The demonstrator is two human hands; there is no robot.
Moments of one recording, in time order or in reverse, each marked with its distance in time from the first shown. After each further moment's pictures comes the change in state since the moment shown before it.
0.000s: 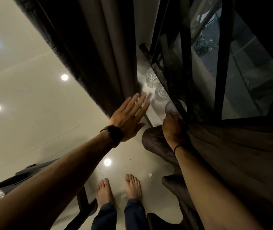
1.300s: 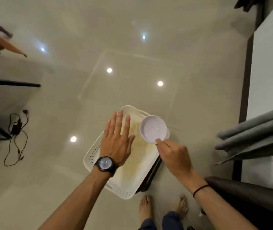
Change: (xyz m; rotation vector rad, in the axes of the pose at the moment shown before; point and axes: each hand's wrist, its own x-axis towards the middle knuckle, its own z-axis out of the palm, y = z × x) left_hand -0.569 -0.069 -0.053 -0.165 0.302 -1.229; right_hand -0.364 -0.343 -0.026 0.065 0.263 -1.588
